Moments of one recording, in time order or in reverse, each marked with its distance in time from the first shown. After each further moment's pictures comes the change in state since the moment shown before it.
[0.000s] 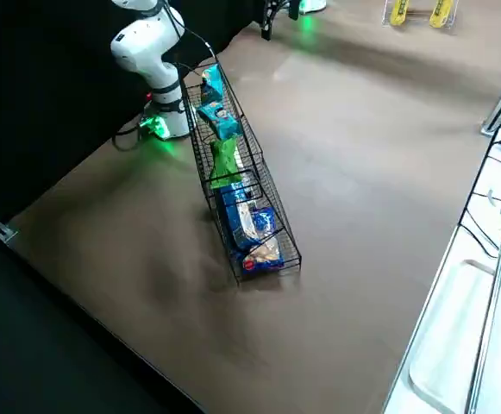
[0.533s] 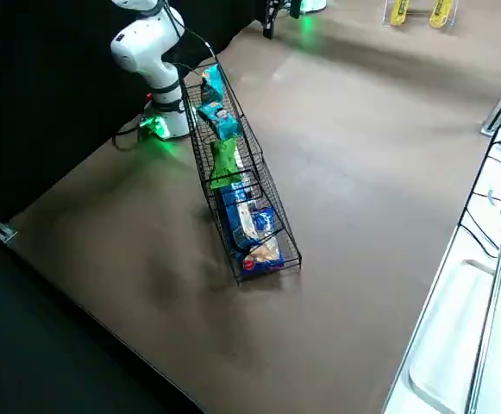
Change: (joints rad) left arm 0.001 0.009 0.001 0.000 0.000 0.001 -0.001; right arm 0.001 0.000 0.006 0.003 0.000 0.002 0.000
